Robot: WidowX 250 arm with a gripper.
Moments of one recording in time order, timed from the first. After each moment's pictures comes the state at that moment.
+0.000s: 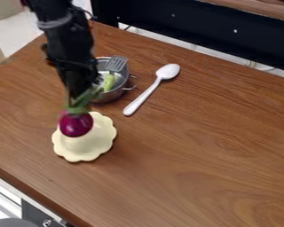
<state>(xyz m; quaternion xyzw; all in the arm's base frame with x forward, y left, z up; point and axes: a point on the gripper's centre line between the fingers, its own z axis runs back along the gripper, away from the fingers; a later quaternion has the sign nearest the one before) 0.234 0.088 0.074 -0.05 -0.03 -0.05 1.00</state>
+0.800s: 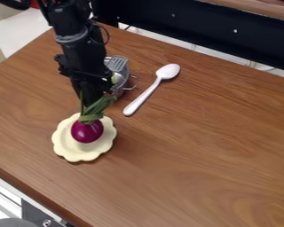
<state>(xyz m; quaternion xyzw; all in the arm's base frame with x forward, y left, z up) 0.245 0.084 0.055 -0.04 -0.04 -0.03 1.00</state>
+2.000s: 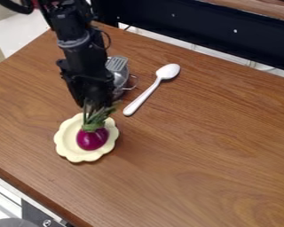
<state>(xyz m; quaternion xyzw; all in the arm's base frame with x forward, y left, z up) 0.244 0.085 0.051 -0.04 -0.03 -0.02 1.00</state>
